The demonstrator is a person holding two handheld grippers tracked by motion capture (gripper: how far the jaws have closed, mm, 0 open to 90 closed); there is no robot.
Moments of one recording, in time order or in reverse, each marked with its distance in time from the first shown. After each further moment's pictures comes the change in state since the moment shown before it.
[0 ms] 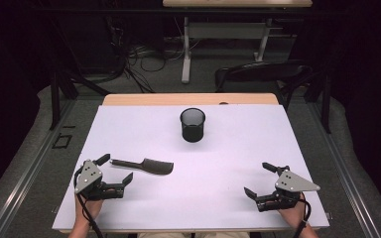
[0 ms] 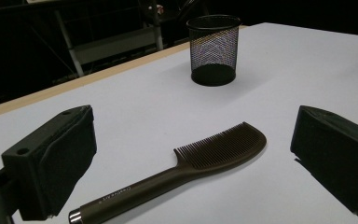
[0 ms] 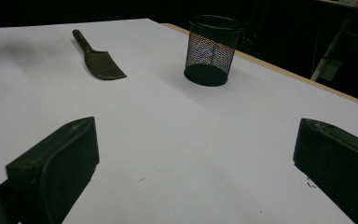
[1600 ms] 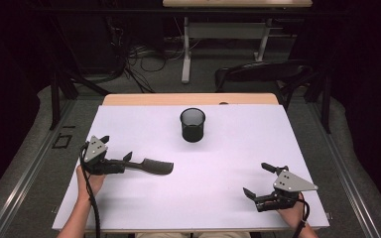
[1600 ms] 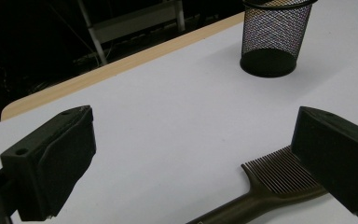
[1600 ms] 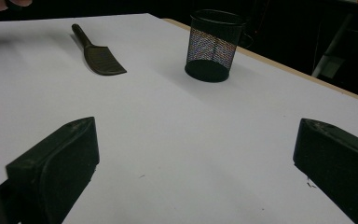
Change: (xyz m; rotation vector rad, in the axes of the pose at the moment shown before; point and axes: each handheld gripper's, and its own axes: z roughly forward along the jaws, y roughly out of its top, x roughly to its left) left arm 0.048 0.017 0.048 0.108 0.078 0.016; right arm 0.002 -0.001 0.003 0.015 -0.002 -0.002
